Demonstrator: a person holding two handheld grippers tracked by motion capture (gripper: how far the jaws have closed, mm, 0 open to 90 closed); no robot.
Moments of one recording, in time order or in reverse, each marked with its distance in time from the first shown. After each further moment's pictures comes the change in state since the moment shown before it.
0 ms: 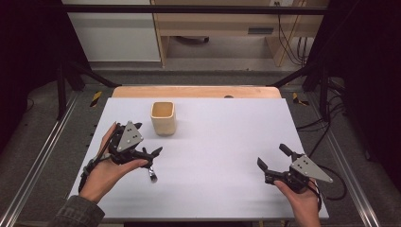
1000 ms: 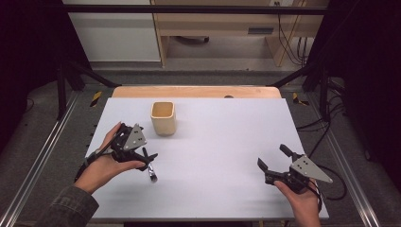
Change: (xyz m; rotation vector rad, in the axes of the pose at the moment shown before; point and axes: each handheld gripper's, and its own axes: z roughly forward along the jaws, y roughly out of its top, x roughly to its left) left arm 0.013 -0.013 0.018 0.179 -0.096 0.168; right arm 0.000 -0.002 -0.001 0.007 -0.008 -0.007
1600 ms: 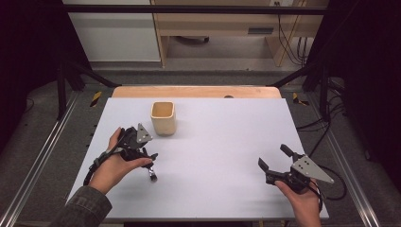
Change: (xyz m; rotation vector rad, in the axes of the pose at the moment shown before) left arm -0.007 -0.001 0.023 0.221 0.091 -0.220; right arm -0.001 0.000 -0.001 -0.004 0.000 0.011
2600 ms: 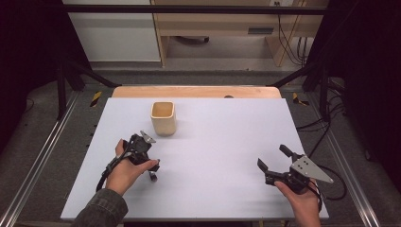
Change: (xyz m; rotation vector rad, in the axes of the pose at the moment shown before) left arm -0.016 -0.013 0.038 0.164 0.015 -0.194; right arm 0.001 0.000 0.000 0.004 0.012 -0.005
